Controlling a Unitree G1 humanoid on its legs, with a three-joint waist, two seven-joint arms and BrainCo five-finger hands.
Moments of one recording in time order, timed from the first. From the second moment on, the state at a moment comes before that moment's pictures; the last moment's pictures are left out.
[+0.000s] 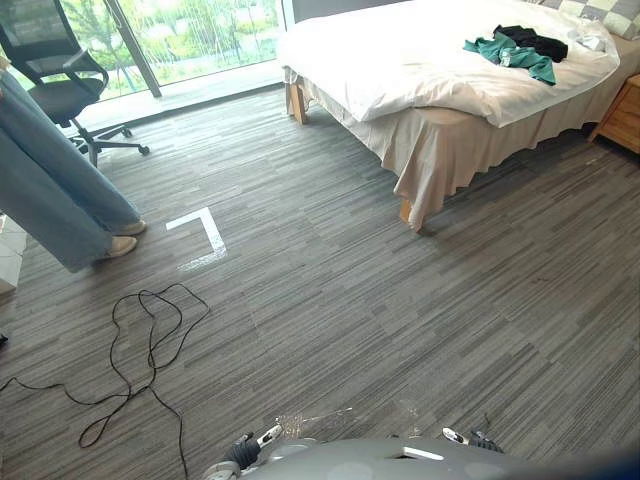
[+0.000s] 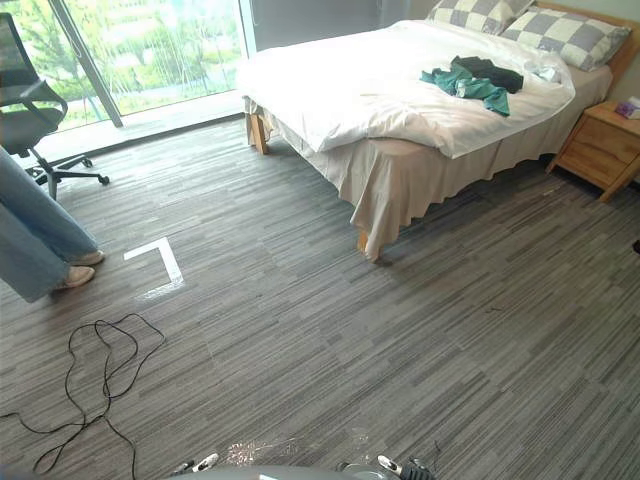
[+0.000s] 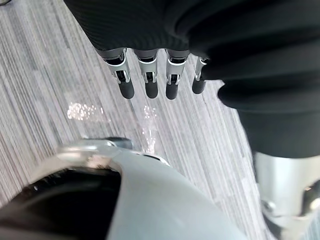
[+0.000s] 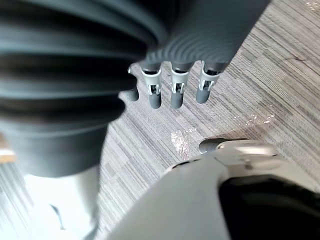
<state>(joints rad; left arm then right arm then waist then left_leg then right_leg) 0.20 0.15 0.00 1.05 -0.25 0.02 -0.07 0.19 -0.12 -0.14 1.06 0.13 -0.01 0.10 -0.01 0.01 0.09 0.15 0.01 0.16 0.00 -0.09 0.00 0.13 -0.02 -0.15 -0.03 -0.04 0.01</state>
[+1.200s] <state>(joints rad) 0.12 0.19 -0.04 1.05 -0.21 0.05 -0.06 0.15 -0.08 -0.18 1.02 0.24 -0.05 0.02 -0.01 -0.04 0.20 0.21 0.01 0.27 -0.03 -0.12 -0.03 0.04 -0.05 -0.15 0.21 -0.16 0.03</state>
